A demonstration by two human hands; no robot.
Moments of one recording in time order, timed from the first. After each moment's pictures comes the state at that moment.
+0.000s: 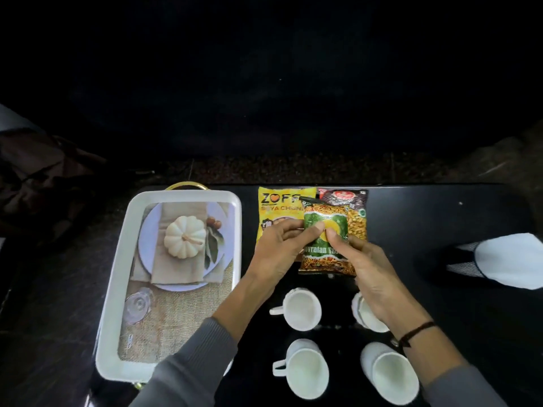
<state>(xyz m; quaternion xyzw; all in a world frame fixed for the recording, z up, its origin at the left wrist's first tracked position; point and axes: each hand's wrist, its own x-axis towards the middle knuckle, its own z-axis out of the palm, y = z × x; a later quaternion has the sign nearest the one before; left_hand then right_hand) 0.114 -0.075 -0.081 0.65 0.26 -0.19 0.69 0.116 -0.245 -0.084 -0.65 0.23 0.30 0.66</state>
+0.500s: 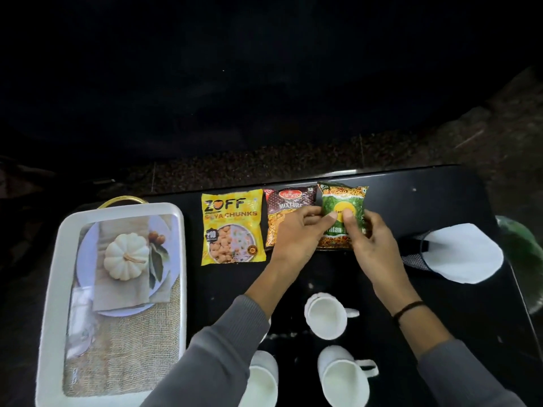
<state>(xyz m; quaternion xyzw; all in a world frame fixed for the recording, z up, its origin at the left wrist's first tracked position) 0.177 -0.199 -0.119 0.71 0.24 -0.22 0.63 0.158 -0.341 -0.124 -0.82 0.22 0.15 0.51</state>
